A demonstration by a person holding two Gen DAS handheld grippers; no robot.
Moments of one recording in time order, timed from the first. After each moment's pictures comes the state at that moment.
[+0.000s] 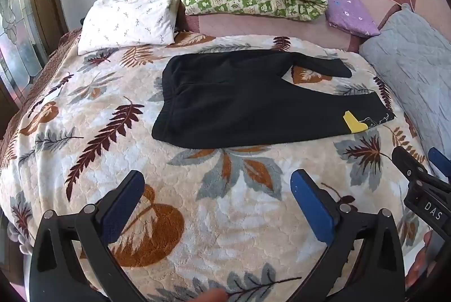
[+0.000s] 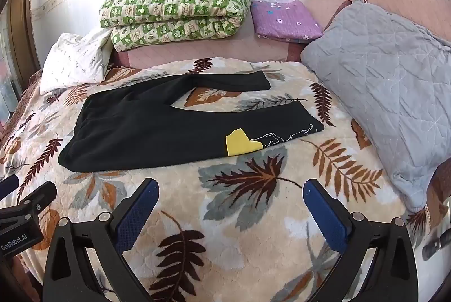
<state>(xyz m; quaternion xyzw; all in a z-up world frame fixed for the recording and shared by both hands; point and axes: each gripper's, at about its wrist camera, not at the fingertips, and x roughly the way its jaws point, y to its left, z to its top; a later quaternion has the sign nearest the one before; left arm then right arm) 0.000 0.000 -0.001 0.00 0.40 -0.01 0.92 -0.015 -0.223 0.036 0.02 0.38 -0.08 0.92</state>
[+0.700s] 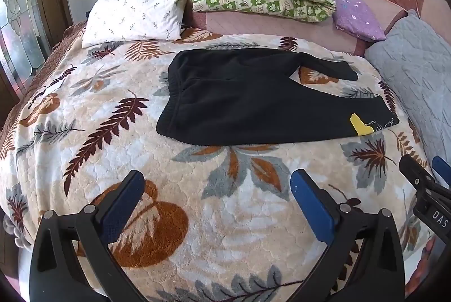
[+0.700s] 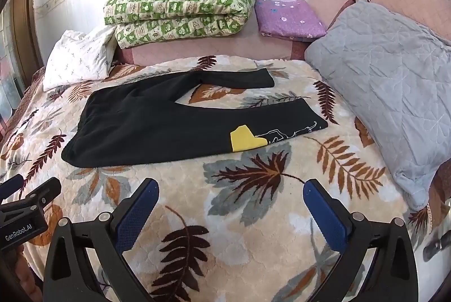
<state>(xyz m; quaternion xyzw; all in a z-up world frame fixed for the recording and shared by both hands) 0.003 0.011 -0.010 -0.01 0.41 0.01 0.91 -0.019 -0.217 0.034 0.02 0.38 -0.07 0.92</state>
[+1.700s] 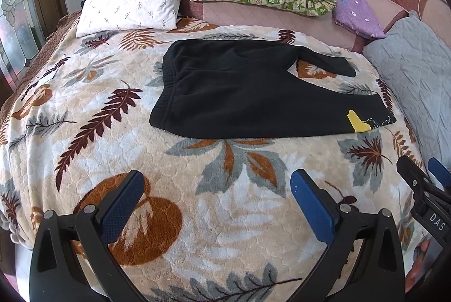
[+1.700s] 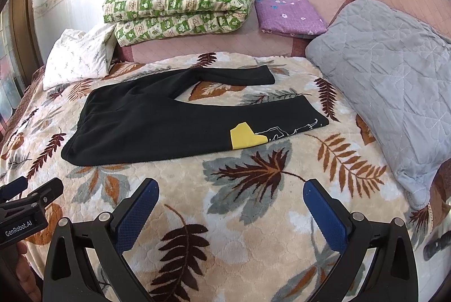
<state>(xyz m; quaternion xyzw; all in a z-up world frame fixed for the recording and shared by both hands) 0.009 0.012 -0.016 -0.03 0.43 0.00 0.90 -0.016 -0.222 0.031 0.03 0.39 -0.07 0.92</state>
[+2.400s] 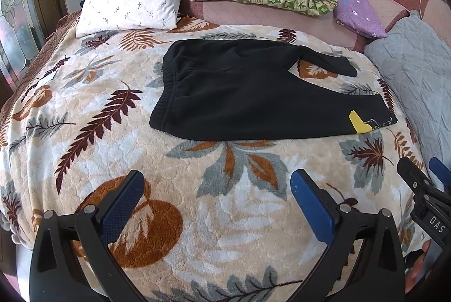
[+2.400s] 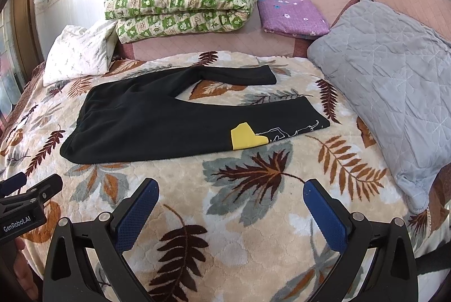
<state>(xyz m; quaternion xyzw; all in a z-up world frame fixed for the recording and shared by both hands) 0.013 0.013 -0.017 -0.02 0.43 0.00 0.90 -0.011 -0.219 0.032 0.02 0.39 -0.07 0.92</state>
